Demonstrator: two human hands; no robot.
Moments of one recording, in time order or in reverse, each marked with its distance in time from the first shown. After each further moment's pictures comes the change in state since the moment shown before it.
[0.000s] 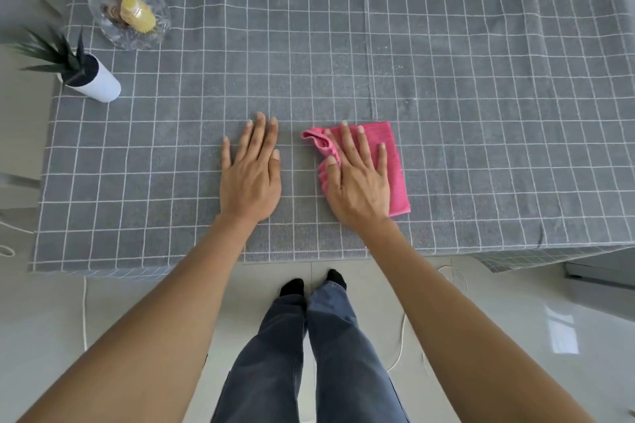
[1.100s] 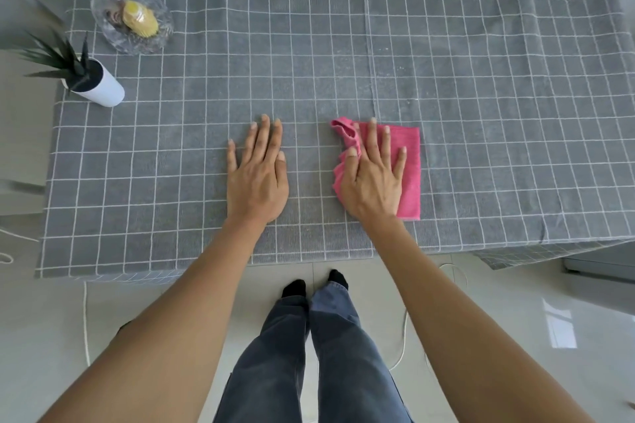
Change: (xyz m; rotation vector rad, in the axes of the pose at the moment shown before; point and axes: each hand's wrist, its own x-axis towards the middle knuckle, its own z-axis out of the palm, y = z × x) left_hand -0.001 0.000 0.002 0.010 0.035 -0.010; right_hand 0.008 0.001 0.004 0.045 0.045 0.223
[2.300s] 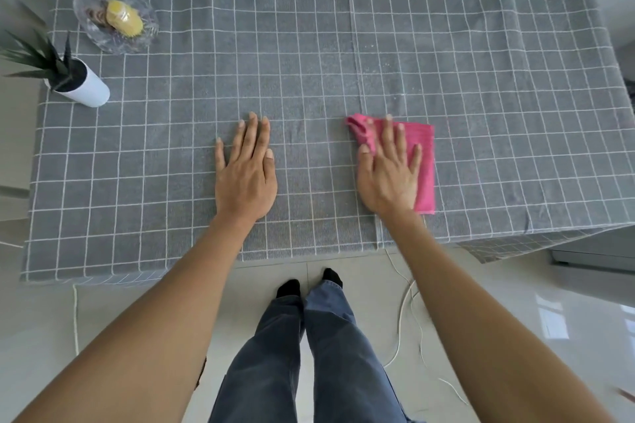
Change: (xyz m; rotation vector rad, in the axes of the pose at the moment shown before) left_hand 0.001 -0.002 0.002 0.013 -0.022 0.000; right_hand 0.002 0.038 -0.022 -0.089 -0.026 0.018
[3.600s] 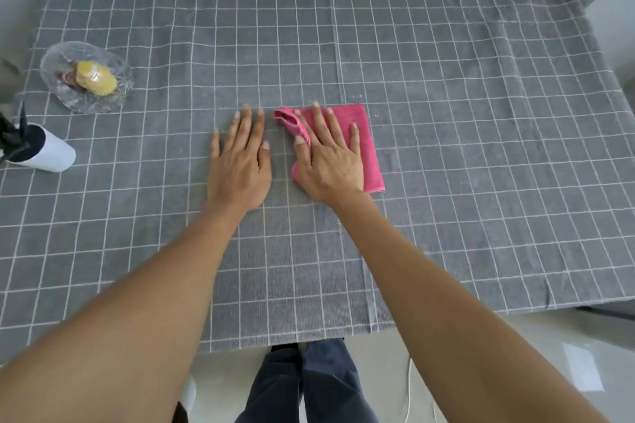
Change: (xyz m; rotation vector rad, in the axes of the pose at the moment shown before) left_hand 0.114 0.022 -0.002 -0.009 0.020 0.046; right_hand 0.112 -0.064 -0.001 0.041 0.005 -0.287
